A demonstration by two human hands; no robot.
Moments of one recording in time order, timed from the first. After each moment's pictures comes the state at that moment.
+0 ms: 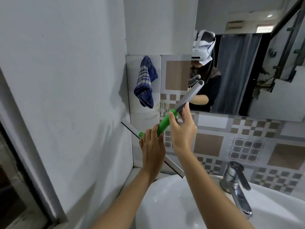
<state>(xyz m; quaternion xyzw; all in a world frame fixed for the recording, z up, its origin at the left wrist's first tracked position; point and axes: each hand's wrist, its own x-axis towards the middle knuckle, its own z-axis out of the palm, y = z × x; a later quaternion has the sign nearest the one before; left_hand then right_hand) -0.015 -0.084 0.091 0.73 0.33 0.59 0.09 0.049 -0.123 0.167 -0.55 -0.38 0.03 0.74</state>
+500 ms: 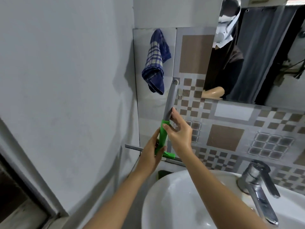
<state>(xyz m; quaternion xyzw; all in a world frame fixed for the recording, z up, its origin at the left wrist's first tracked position) -0.045 -0.037 0.025 0.78 0.30 0.41 0.36 0.054 -0.079 0.100 -0.56 -0.46 0.16 0.67</state>
